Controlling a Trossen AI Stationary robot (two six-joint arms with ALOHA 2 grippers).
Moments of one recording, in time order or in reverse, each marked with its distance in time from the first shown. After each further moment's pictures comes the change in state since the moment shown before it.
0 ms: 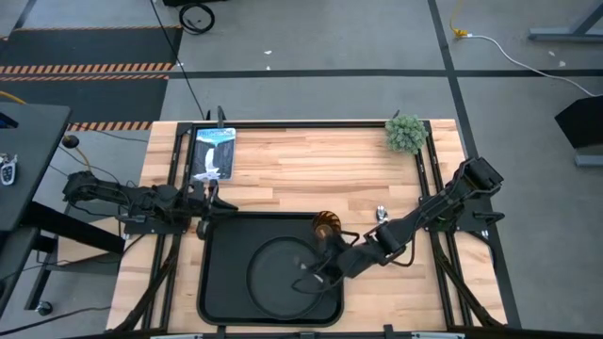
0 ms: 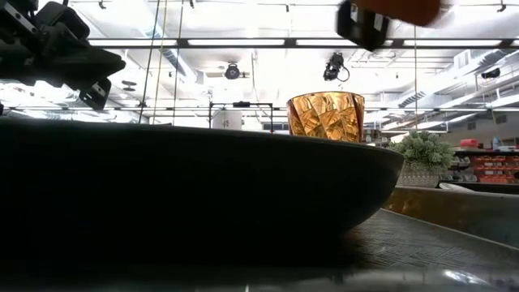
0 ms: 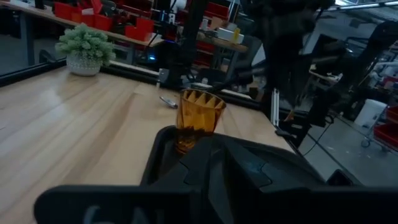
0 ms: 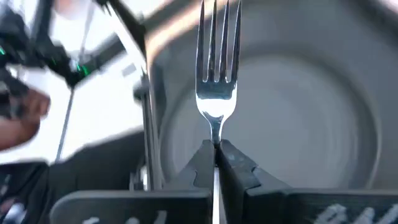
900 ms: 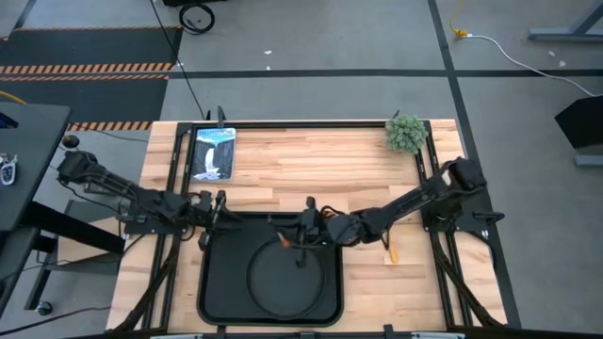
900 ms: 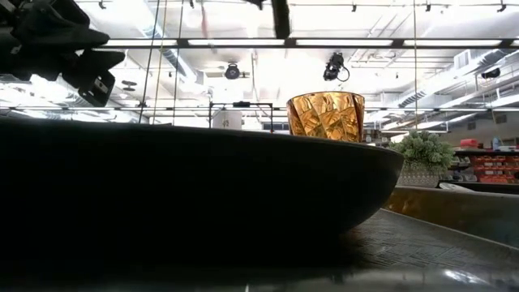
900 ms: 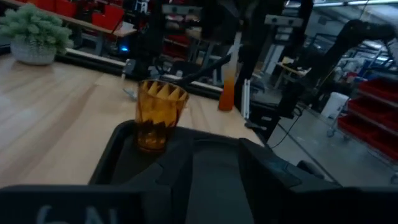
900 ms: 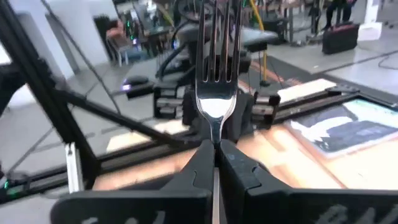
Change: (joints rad) left arm -0.176 0.386 0.000 0.398 -0.061 -0.041; right arm -0.181 0.118 0.000 0.627 0.199 -0.551
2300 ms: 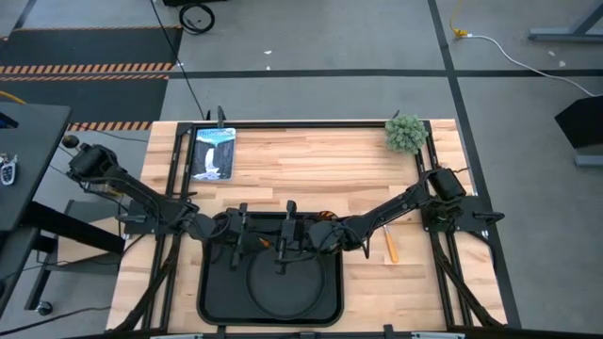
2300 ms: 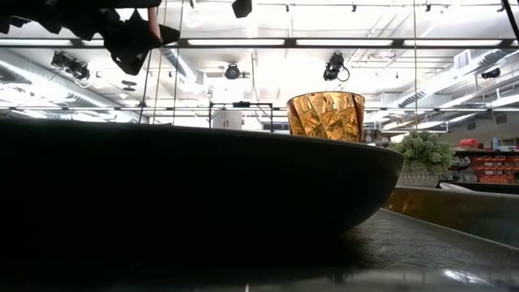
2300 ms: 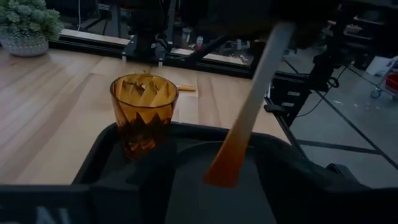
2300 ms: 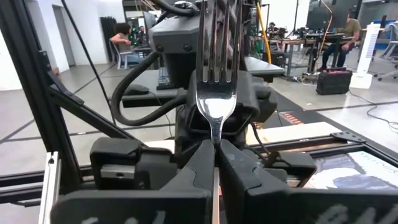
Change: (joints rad) left arm -0.111 0.599 0.419 -0.032 -0.163 0.019; right arm 0.003 0.176 0.238 0.022 0.010 -0.218
